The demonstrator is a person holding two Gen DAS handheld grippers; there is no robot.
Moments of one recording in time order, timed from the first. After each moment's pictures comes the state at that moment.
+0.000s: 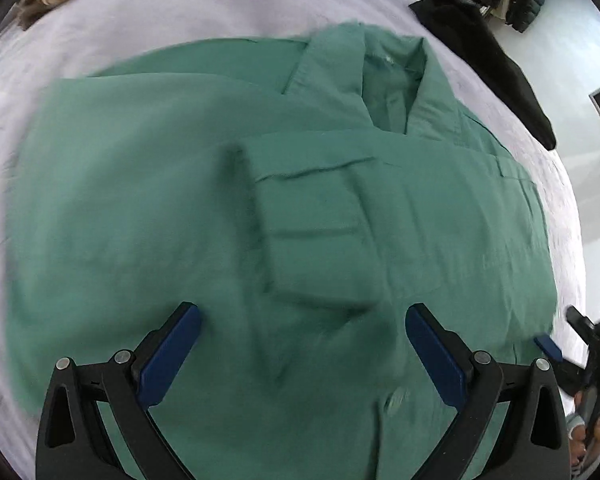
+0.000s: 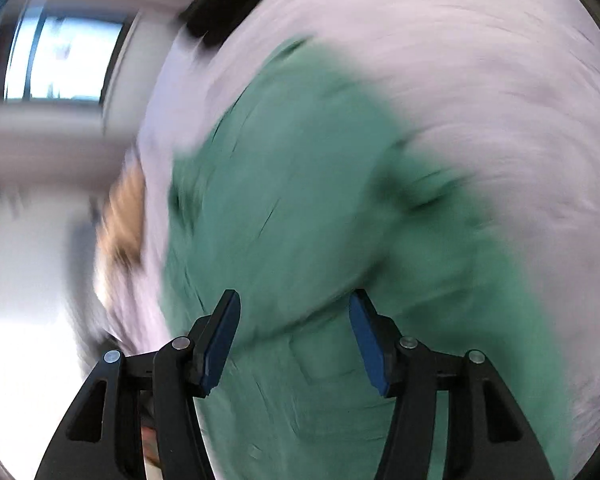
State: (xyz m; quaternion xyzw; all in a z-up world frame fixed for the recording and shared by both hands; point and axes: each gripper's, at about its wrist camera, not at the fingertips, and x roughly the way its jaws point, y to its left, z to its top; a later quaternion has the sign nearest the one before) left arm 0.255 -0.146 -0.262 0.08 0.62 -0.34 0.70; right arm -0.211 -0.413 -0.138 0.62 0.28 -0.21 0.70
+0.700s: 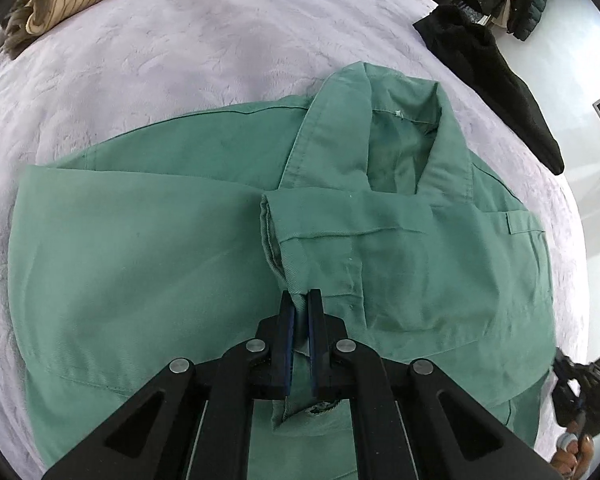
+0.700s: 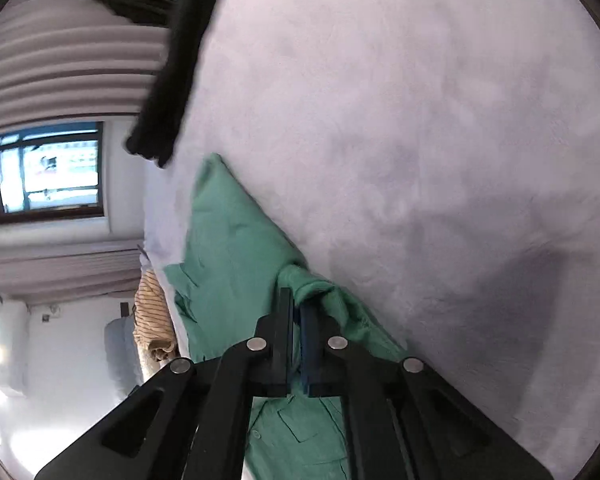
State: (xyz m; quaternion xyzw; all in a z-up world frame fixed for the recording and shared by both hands) left arm 0.298 -0.169 -0.240 0.08 0.60 -0.34 0.72; right arm -0.254 -0.450 -0.139 0.62 0.22 -0.28 0.70
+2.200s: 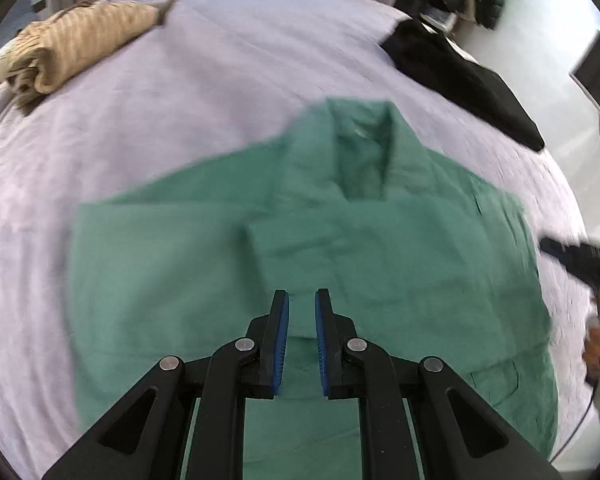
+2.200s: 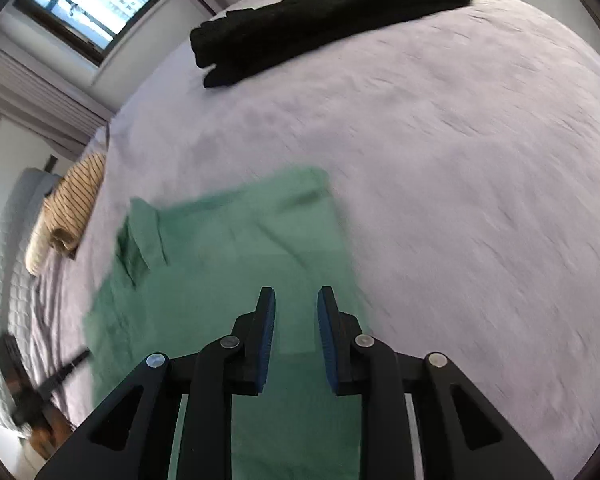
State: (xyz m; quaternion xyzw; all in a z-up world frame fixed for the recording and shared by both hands) left arm 0.249 -0.169 -0.201 0.13 0.53 -0.37 0.75; right arm -0.105 -0.492 -0.093 0.37 0.40 -0.27 0.79
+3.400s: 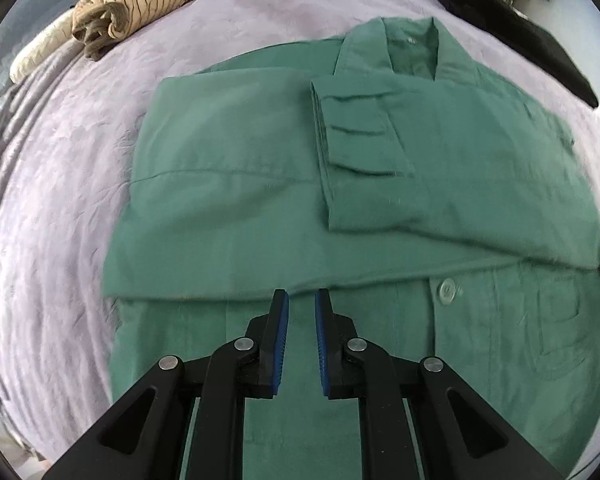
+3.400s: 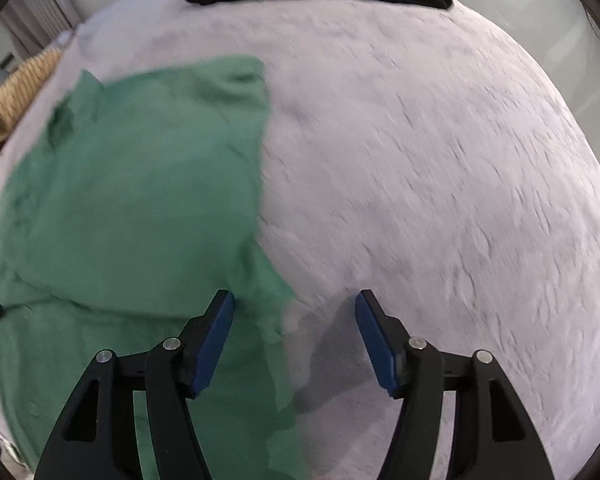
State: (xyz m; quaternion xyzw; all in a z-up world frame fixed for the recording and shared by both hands) left arm 0.166 -0.104 -0.214 0.20 0.56 -0.23 0.77; right arm -0.184 -0.422 -0.114 0.21 0.55 -0.35 0.73
